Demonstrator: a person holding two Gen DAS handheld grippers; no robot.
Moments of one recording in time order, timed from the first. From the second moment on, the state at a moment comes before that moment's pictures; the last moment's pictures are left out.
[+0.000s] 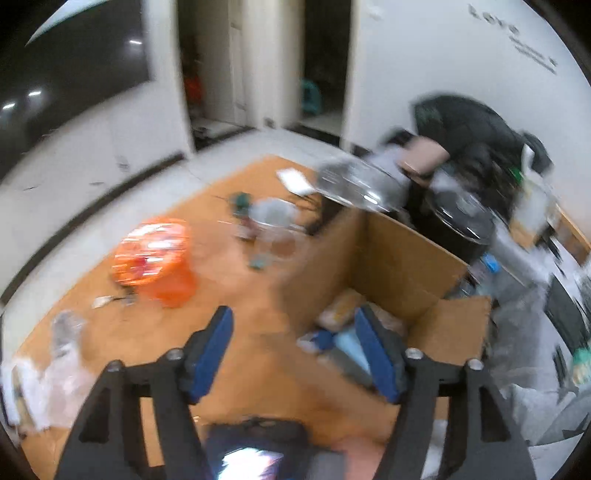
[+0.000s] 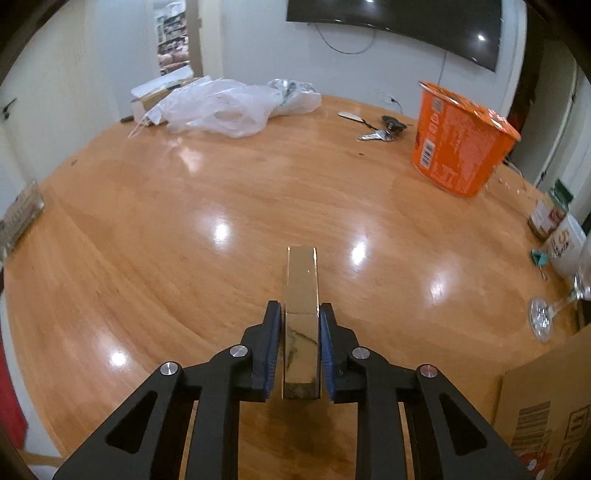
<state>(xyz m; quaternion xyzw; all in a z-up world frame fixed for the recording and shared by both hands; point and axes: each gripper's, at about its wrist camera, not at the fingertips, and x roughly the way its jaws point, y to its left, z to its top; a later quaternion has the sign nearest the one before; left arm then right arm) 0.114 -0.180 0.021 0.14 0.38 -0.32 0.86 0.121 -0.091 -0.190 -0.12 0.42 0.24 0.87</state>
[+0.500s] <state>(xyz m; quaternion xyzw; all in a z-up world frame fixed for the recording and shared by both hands) 0.085 -0.004 -0.032 0.01 0.36 -0.15 0.92 0.049 -0.135 -0.095 -0.06 0.37 0.29 0.88</state>
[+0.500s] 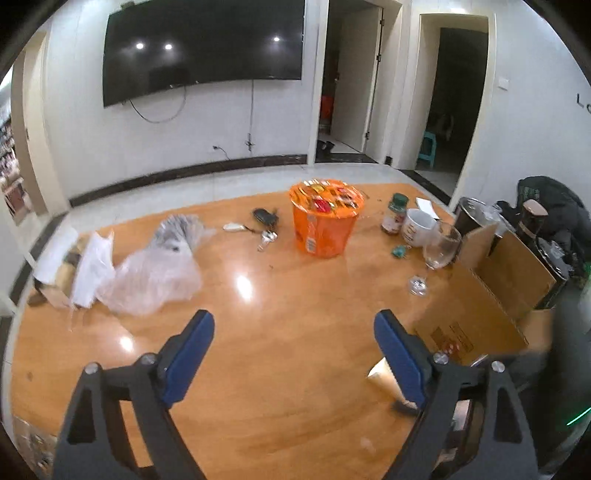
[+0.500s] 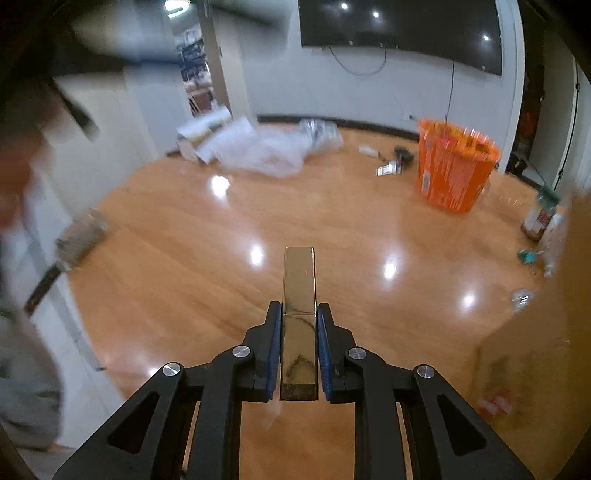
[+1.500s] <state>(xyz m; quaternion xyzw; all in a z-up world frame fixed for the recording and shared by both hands) 0.056 -0.035 -0.034 -0.01 0.30 -0.04 0.95 0.065 -0.295 -0.033 -0.01 0.35 0.16 0.92</state>
